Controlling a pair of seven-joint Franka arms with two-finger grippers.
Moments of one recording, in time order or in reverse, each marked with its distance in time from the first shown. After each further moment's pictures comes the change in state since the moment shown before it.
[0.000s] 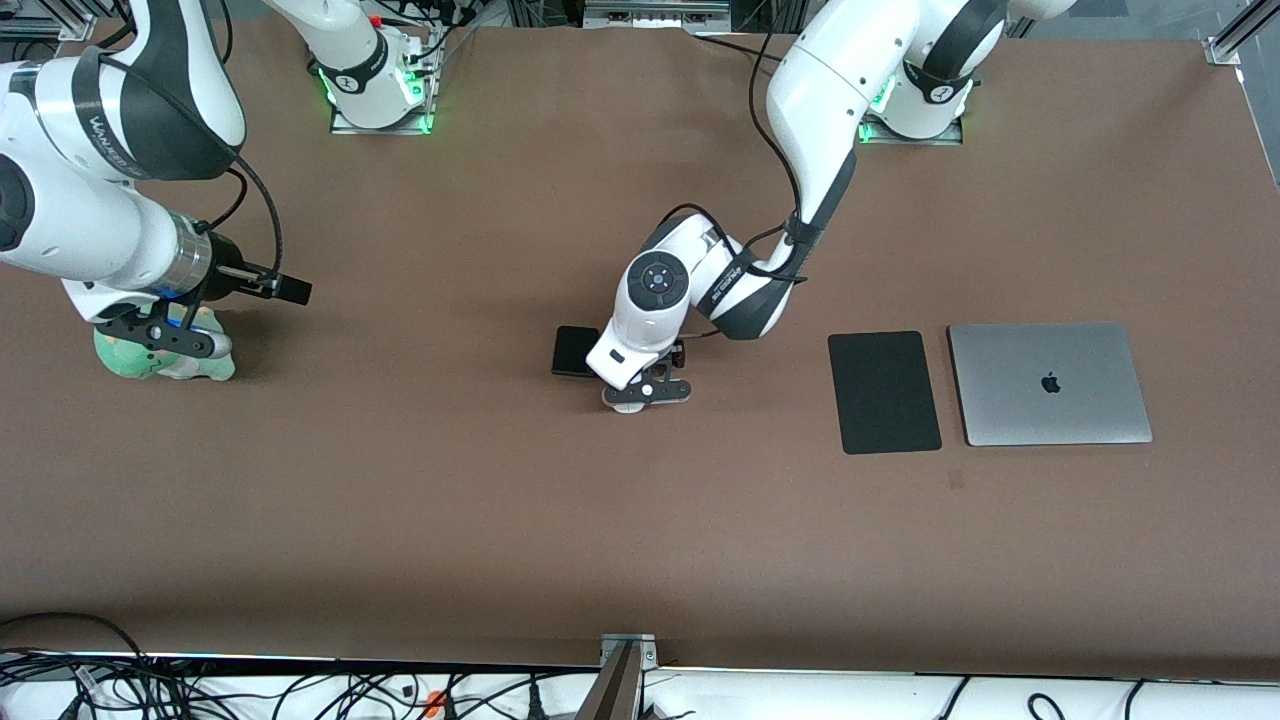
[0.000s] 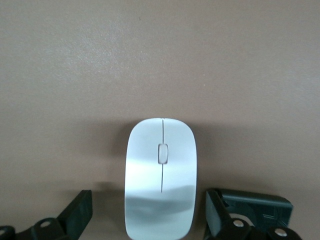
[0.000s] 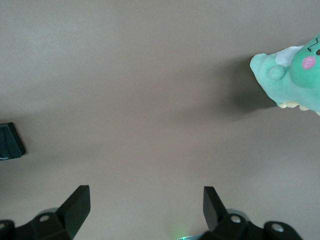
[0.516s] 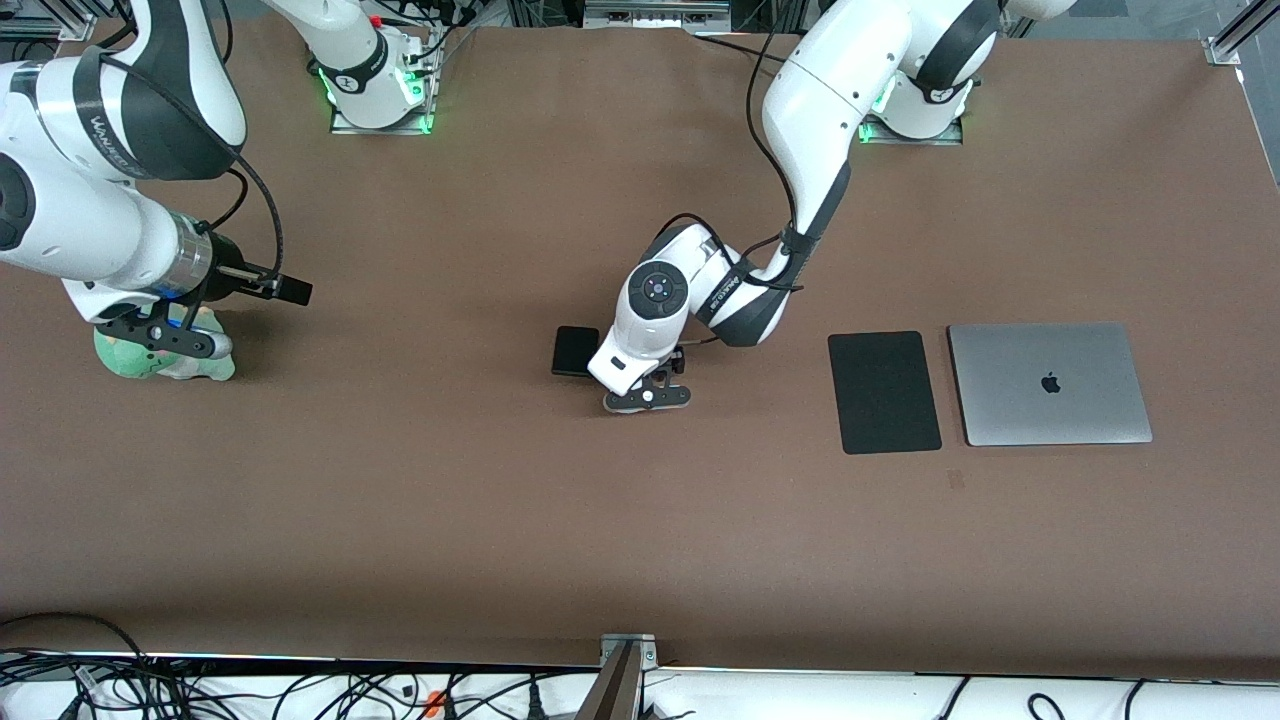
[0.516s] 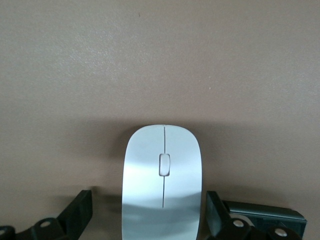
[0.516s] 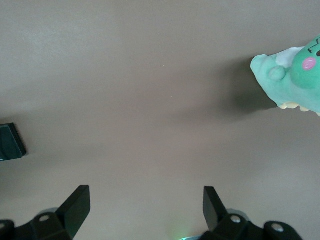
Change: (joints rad) left arm 0.000 0.027 0.001 0.013 0.000 0.019 0.000; right arm 0.001 0.000 0.000 0.000 0.000 0.003 0.000
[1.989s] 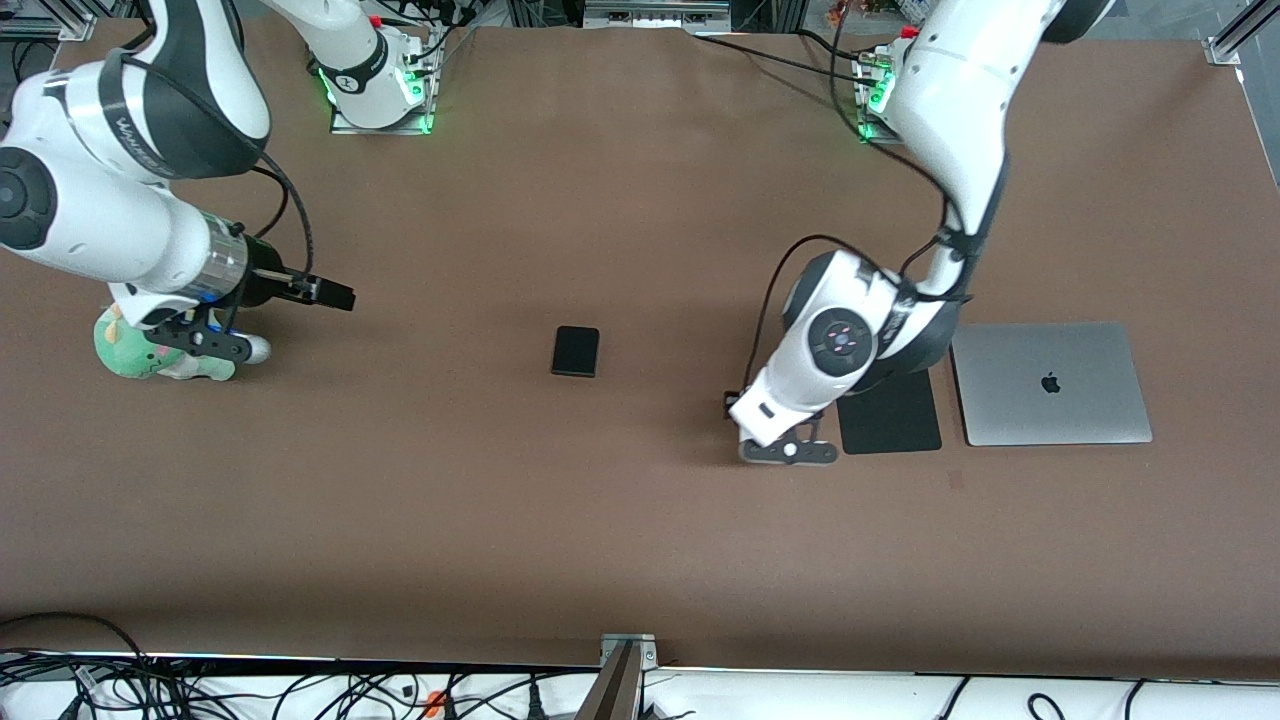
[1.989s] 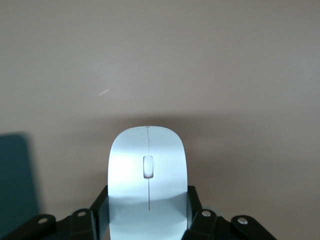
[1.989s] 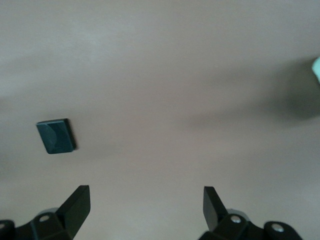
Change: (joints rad) left arm 0.302 -0.348 0.016 -0.377 0.002 -0.044 0.453; right arm 0.068 0.028 0.004 -0.002 0.141 0.101 0.028
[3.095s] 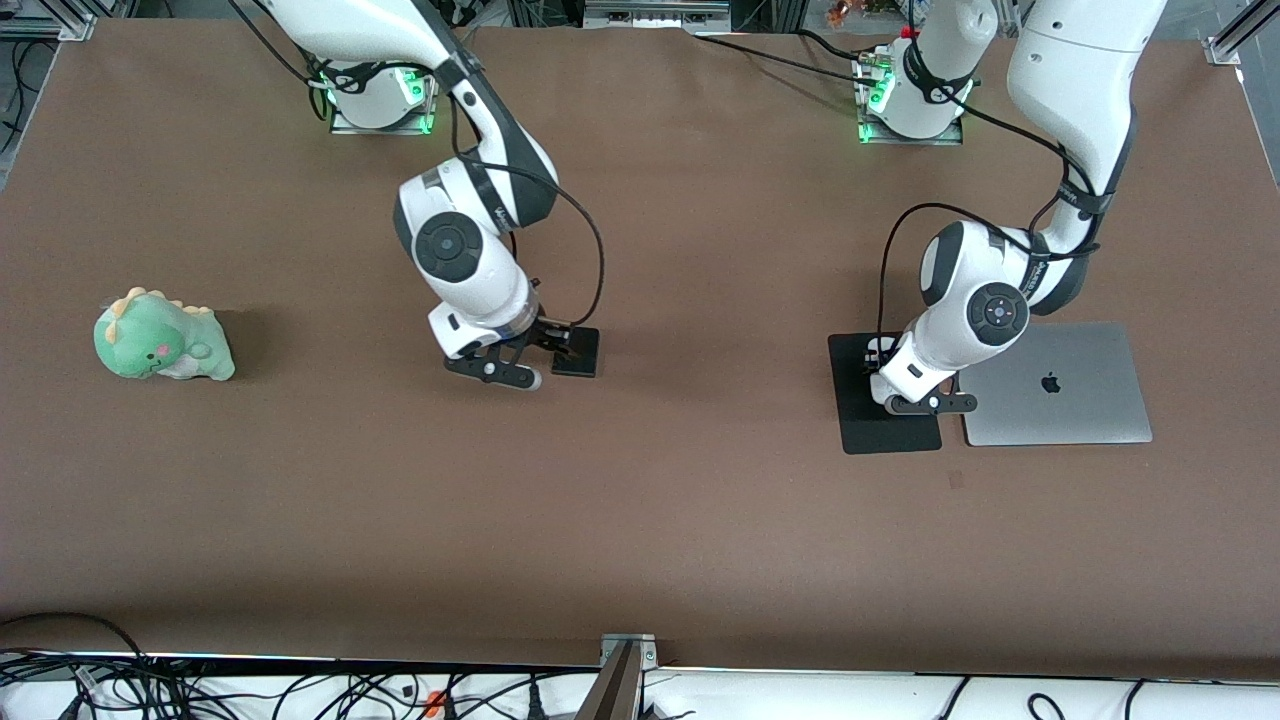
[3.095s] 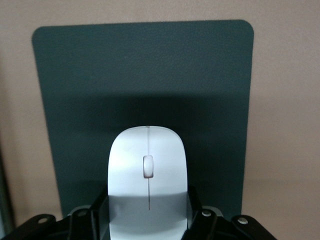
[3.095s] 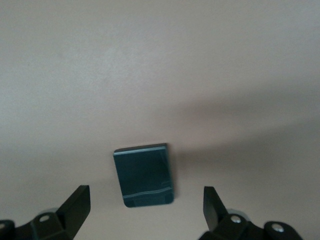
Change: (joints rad) left arm 0.234 -0.141 0.000 -0.464 0.045 0.207 0.150; right arm 0.393 0.345 0.004 -0.005 0.002 0.548 0.357
